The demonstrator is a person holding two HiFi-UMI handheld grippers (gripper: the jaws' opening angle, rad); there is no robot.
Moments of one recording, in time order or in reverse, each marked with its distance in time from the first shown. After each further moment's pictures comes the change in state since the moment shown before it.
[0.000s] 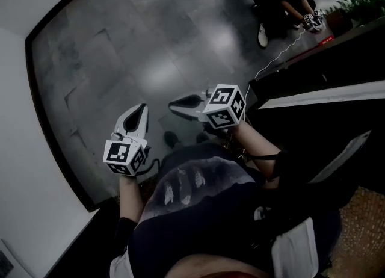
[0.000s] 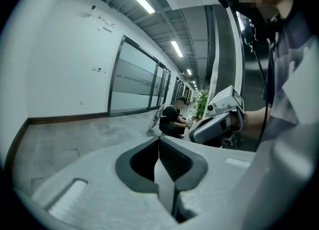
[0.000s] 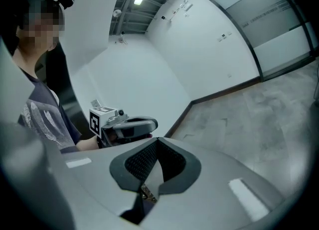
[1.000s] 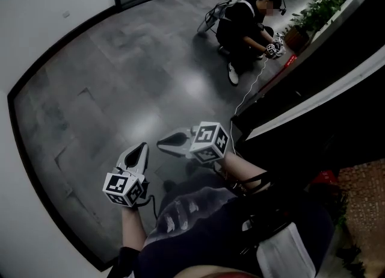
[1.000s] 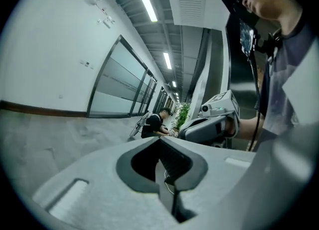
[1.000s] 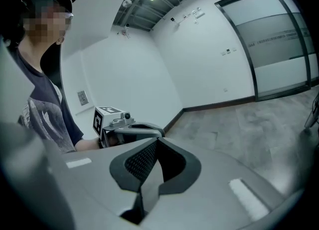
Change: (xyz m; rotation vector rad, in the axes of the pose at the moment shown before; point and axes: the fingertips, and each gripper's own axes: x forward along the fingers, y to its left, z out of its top) left arm -0.016 0.064 0.026 -0.069 -0.112 -0.267; right arm 0.078 0.019 0.066 -0.136 -0.018 -0.174
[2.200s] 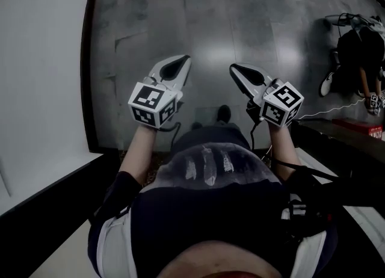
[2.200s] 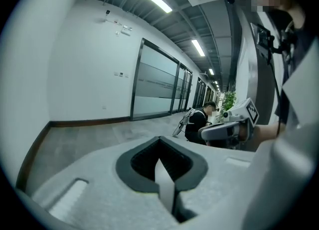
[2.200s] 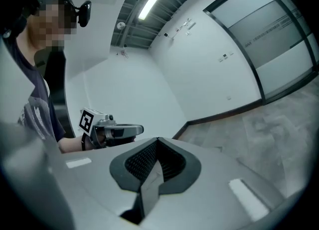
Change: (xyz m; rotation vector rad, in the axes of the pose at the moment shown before) left arm 0.074 0.116 0.081 0.024 0.054 0.516; right arm -0.007 -0.183 0.077 0.026 -0.181 0.134
